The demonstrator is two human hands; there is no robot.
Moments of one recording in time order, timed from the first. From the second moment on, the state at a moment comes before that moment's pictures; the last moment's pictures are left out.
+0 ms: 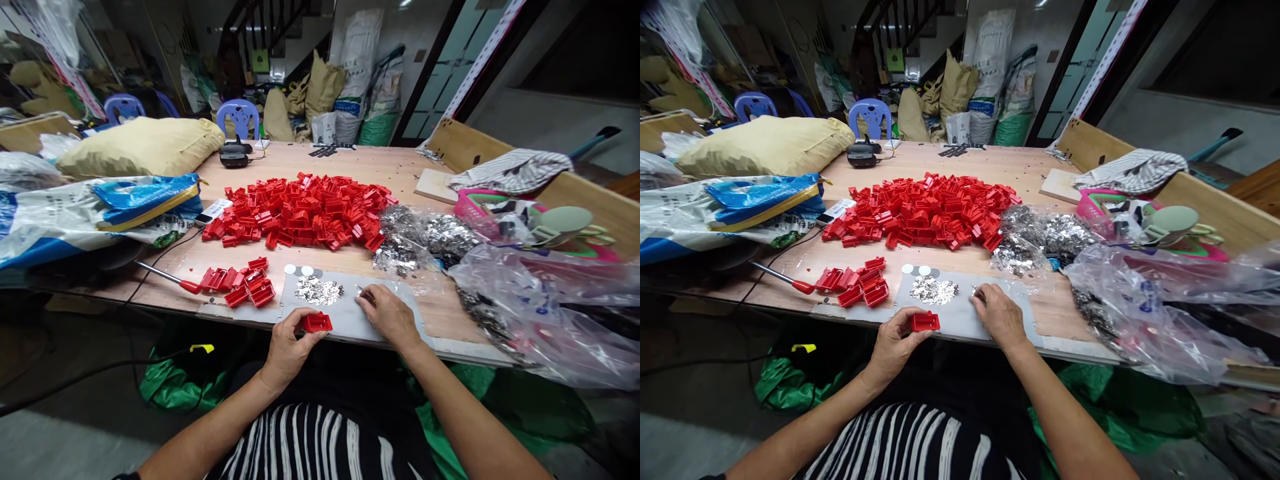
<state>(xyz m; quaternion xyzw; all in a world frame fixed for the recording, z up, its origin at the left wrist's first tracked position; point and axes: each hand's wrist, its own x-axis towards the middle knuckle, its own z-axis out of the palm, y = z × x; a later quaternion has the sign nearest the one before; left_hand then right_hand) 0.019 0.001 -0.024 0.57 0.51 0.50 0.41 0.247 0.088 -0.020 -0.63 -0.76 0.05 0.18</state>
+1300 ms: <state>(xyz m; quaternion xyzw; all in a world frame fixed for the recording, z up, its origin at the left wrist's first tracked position) 0.016 0.000 -0.020 0.67 0.51 0.50 0.22 0.208 0.036 0.021 -0.48 -0.76 0.31 0.29</state>
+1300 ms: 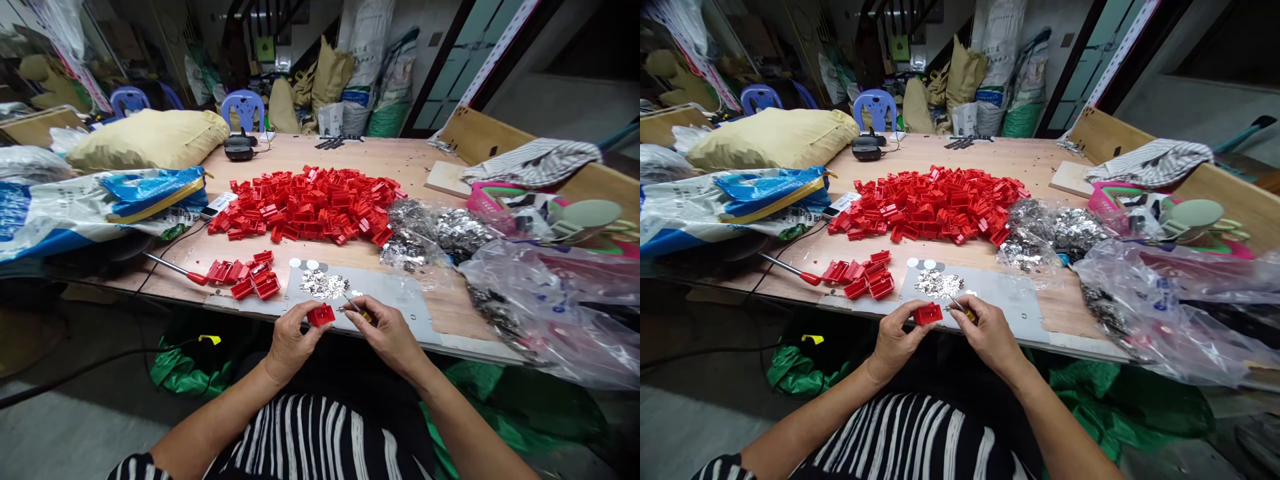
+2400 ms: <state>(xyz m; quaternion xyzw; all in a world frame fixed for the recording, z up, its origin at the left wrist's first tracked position) 0.021 -0.006 -0.014 0.69 0.47 0.52 0.16 0.201 0.032 0.009 -0.45 -0.77 0.34 0.29</state>
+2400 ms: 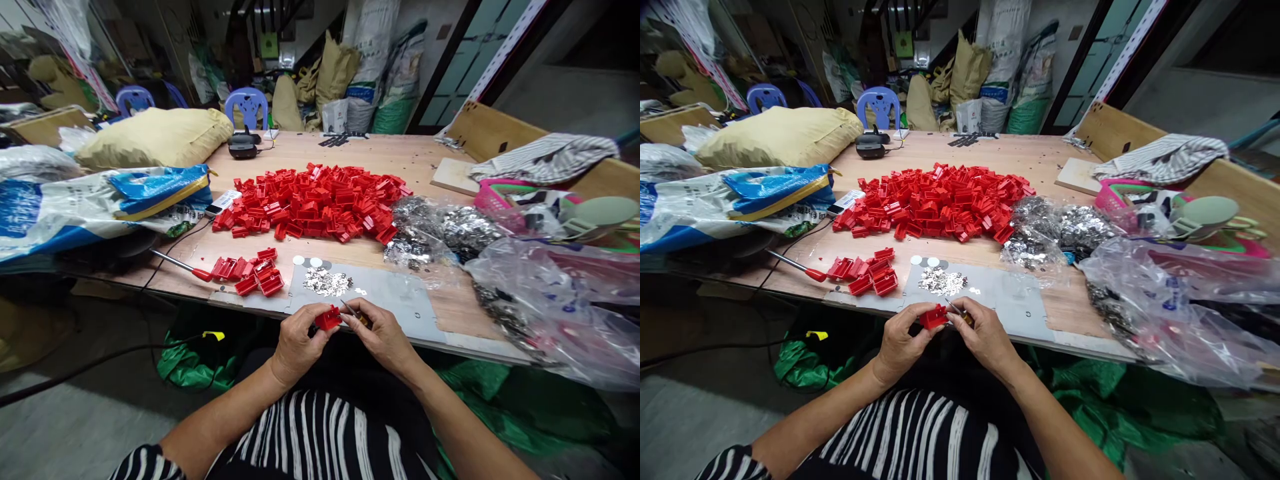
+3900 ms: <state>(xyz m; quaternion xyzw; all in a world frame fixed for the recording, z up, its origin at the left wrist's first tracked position) 0.010 -0.008 -0.031 0.53 0.47 0.57 0.43 0.205 0.048 0.000 -0.48 -0.64 0.54 0.26</state>
